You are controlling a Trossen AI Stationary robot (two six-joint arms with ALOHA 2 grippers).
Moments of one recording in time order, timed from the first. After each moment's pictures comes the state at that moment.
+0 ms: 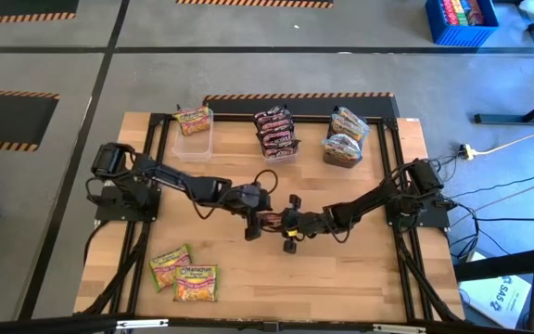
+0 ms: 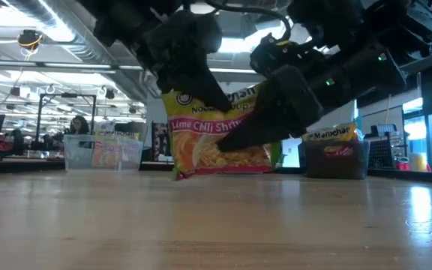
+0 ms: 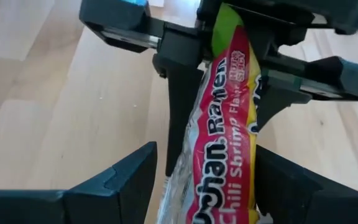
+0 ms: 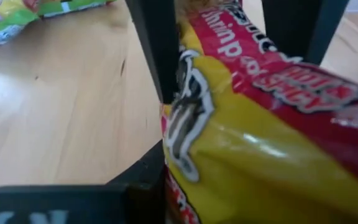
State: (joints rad) left arm -0.11 1.68 0.96 0.05 -0.02 -0.23; right arm 0.29 1.88 0.77 0.59 0.34 0.19
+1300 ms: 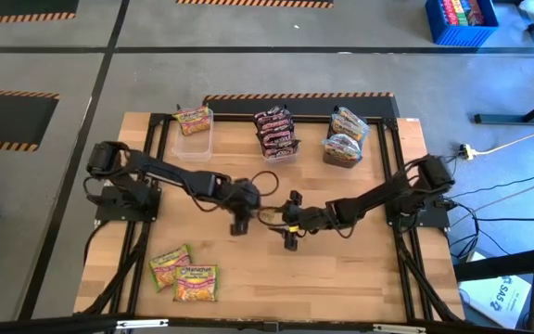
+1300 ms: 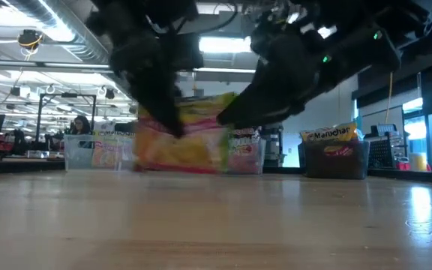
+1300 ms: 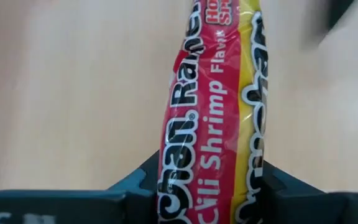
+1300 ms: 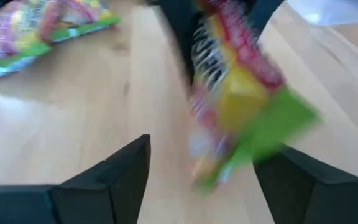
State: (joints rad) left arm -0.07 1.63 0.99 -0.36 -0.04 -0.12; right arm 0.27 1.78 0.79 0.49 0.30 0.21
